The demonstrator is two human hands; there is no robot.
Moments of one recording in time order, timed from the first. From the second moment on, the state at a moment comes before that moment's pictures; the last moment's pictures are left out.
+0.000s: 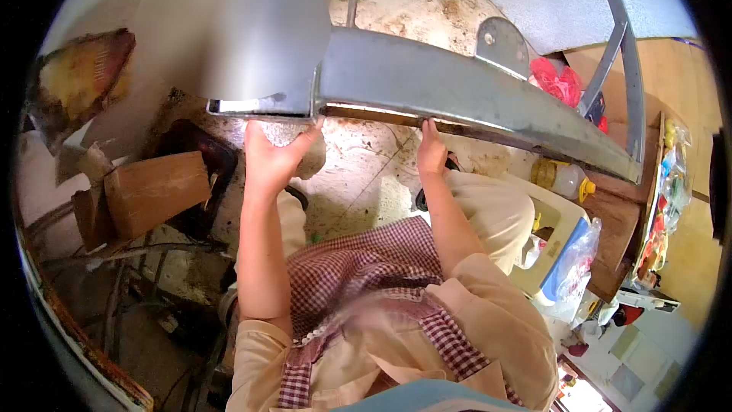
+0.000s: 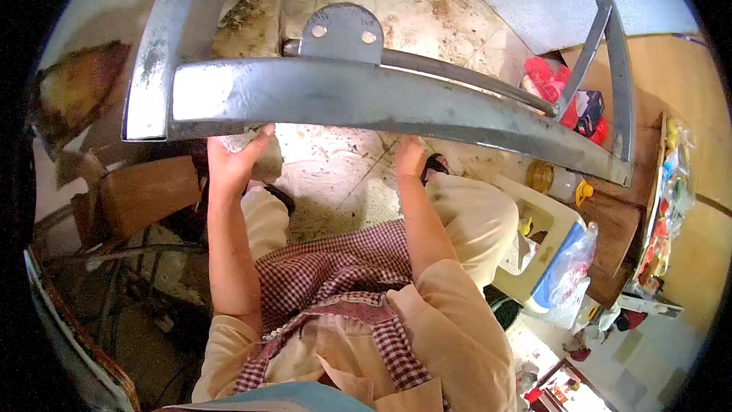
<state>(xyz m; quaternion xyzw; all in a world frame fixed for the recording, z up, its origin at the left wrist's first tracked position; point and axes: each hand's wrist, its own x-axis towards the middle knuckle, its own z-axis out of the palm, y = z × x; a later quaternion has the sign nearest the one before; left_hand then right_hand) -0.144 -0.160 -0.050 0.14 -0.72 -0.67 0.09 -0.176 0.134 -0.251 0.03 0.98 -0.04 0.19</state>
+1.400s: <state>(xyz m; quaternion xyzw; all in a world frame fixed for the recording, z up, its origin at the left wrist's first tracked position) -0.137 -0.127 -0.050 0.18 -0.71 -0.63 0.27 -0.196 0.028 -0.252 -0.18 0.95 -0.24 -0.01</state>
